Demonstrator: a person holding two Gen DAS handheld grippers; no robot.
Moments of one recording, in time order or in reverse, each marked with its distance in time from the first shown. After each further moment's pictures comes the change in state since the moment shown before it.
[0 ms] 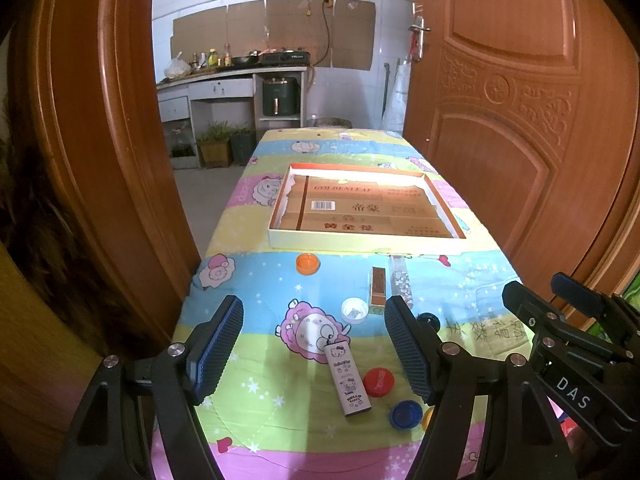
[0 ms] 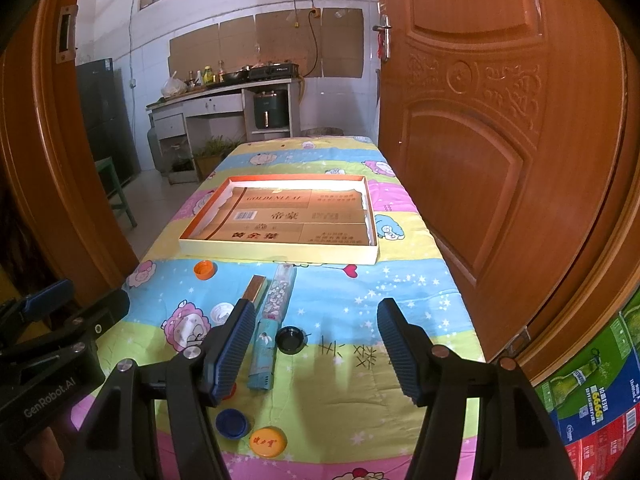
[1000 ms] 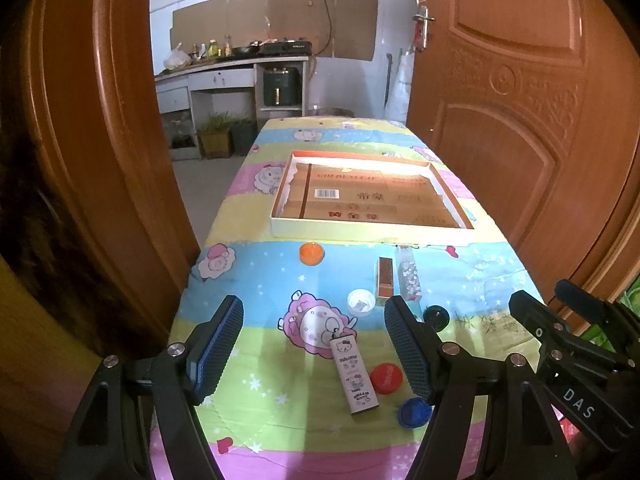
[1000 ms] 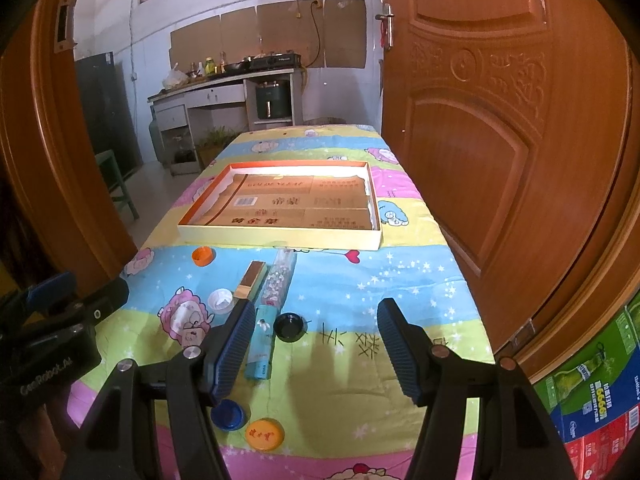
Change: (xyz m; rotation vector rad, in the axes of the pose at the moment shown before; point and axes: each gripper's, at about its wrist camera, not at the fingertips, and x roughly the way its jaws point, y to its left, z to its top) left arm 0.019 0.006 -0.001 -0.001 0.039 0.002; right arm 0.012 -0.004 -0.009 -0.001 0.037 0.015
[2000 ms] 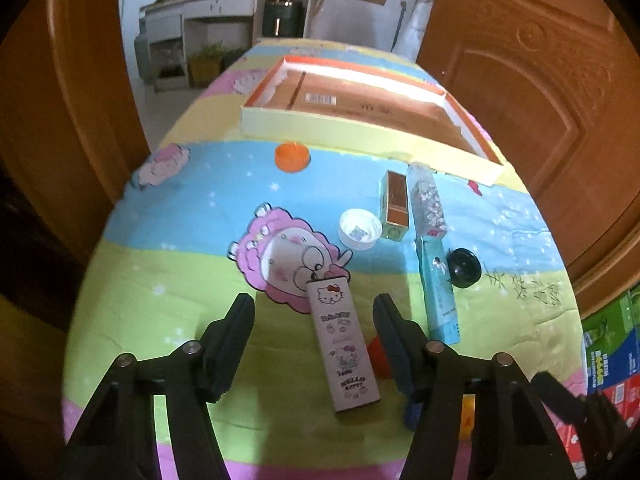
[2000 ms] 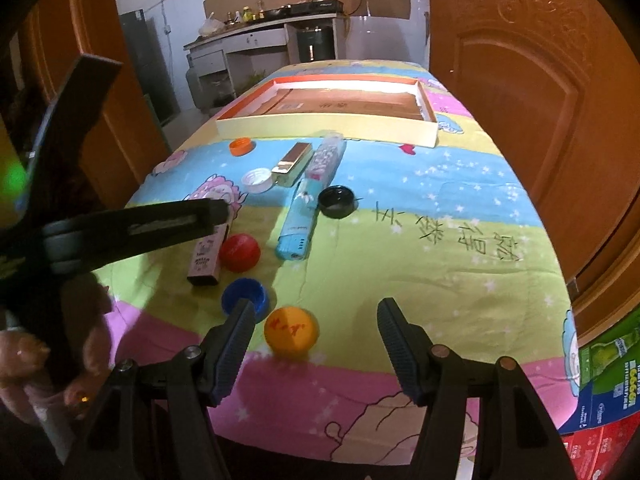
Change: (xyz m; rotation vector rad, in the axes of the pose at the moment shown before) left arm 0.096 -0.007 -0.046 -0.095 0.234 -0.062; right arm 0.033 0.012 -0.082 -0.067 0.187 0.158
